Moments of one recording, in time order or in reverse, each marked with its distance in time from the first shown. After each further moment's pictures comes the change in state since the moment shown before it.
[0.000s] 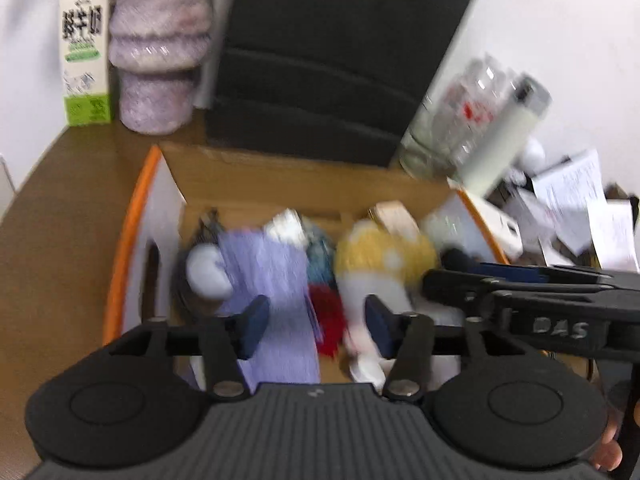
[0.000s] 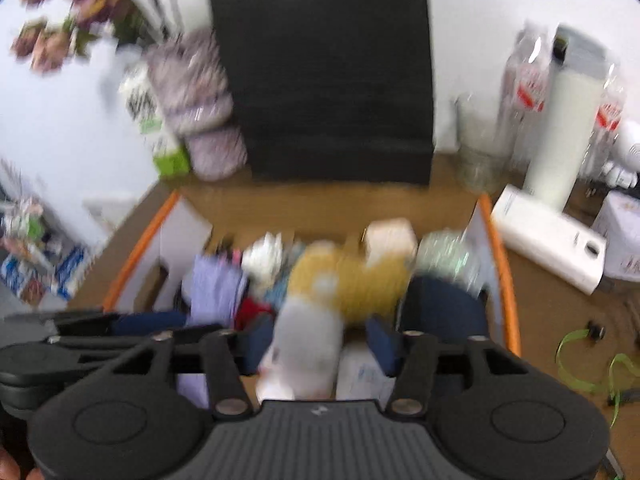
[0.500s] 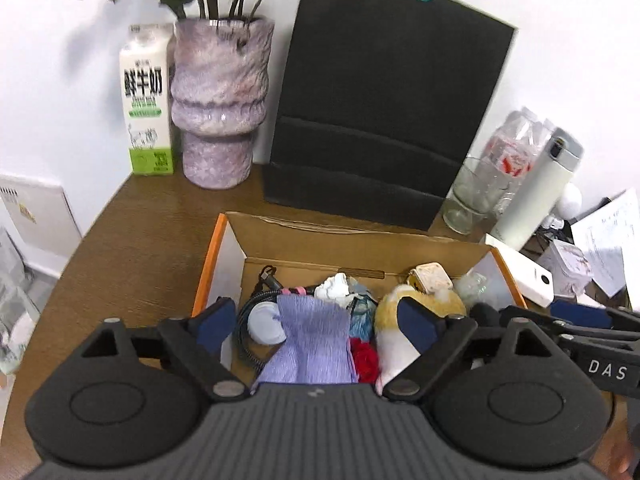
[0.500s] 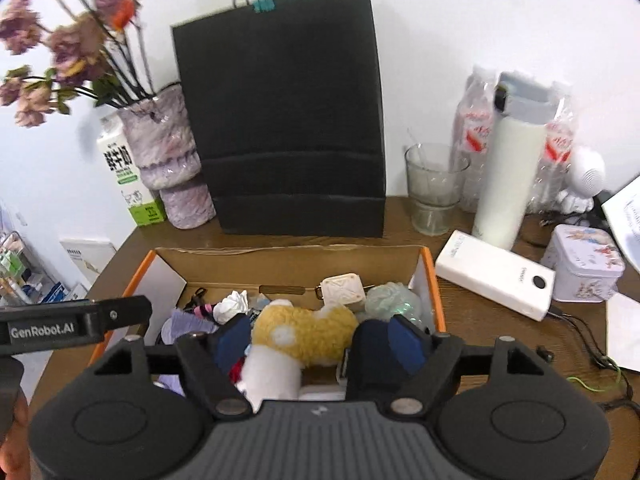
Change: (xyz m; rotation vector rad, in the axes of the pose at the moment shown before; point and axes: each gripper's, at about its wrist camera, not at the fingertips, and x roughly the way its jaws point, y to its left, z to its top) left arm -0.041 -0.011 0.010 -0.011 -0.126 0.164; right arm -0.046 -0.012 -0.016 -0.013 -0.131 -0.078
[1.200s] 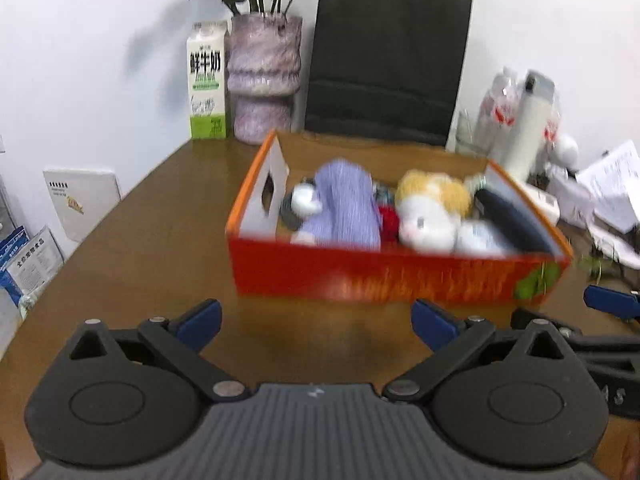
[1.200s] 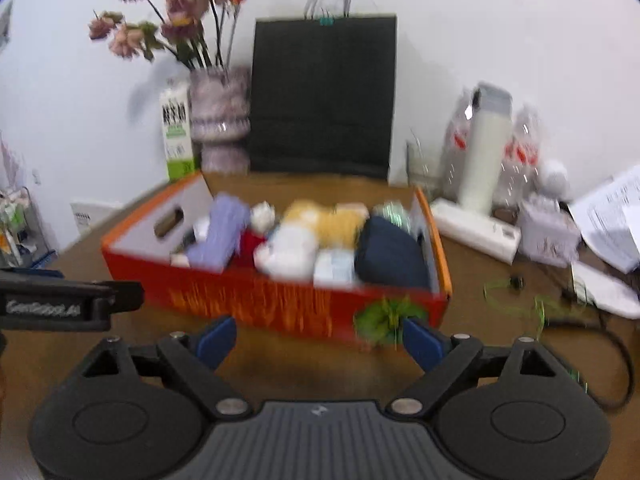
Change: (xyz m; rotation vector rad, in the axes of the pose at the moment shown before) left arm -0.067 0.003 -0.161 0.039 -0.095 0.108; right arm -0.060 0.029 -0.162 -0.103 -0.098 -0.046
